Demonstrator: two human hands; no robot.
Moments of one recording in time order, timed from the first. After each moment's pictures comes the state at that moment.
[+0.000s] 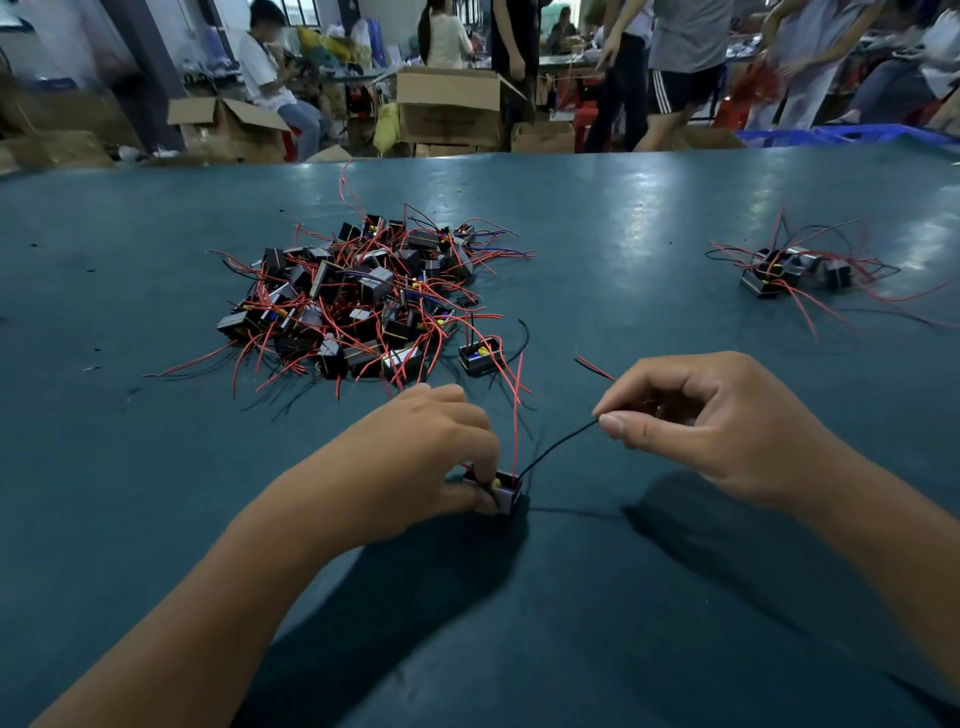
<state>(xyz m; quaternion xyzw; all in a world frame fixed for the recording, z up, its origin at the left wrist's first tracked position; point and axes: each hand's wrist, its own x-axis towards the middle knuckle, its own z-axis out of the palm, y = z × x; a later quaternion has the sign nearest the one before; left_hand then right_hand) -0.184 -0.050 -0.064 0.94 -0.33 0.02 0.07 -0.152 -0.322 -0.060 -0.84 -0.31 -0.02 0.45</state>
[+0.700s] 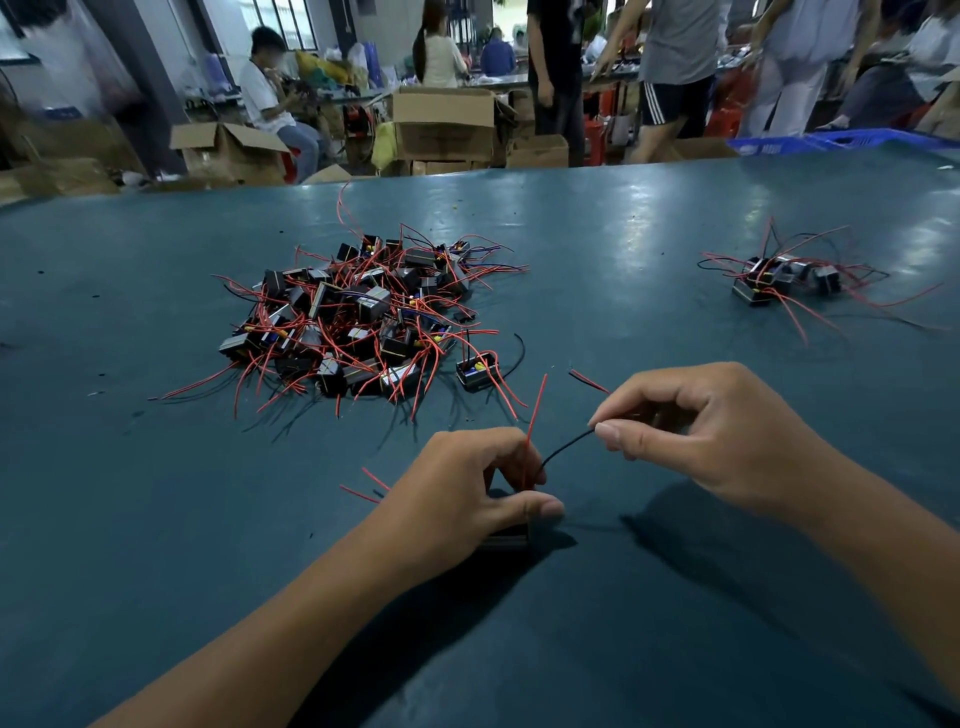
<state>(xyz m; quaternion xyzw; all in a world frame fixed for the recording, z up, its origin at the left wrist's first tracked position) -0.187 -0.084 -0.099 0.90 -0.22 0.06 0.38 -0.152 -0.324 -0.061 -0.83 -0.32 -0.03 0.45</state>
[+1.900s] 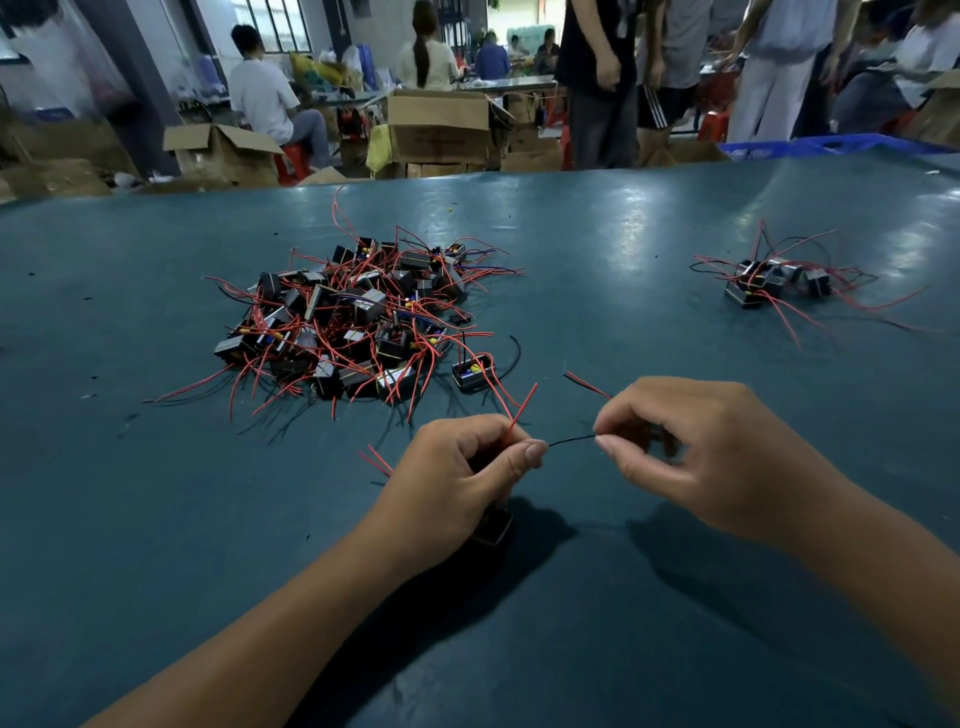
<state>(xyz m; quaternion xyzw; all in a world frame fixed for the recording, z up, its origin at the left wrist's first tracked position) -0.187 -0.086 -0.099 0.81 -0.17 0.06 0.55 -0.163 -0.320 -0.063 -0.86 -0.39 -0.19 0.26</state>
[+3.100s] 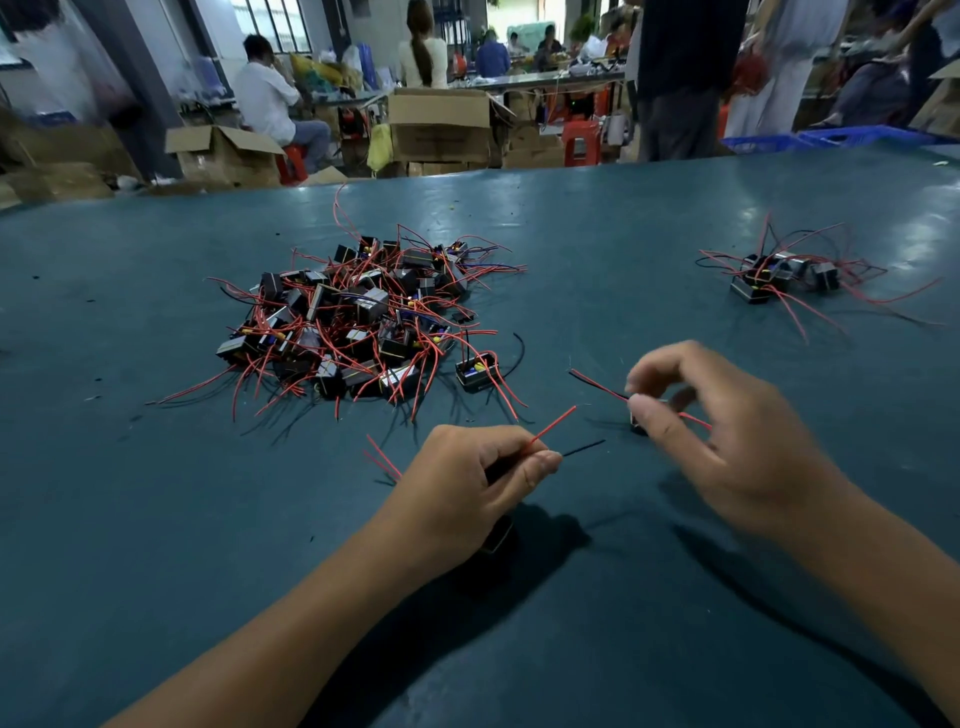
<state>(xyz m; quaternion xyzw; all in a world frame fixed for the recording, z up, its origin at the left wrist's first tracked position) -0.186 -0.088 -0.102 0.87 -0.22 0.12 0.43 -0.157 -0.326 -0.081 -0.86 -0.30 -0.19 0.37</state>
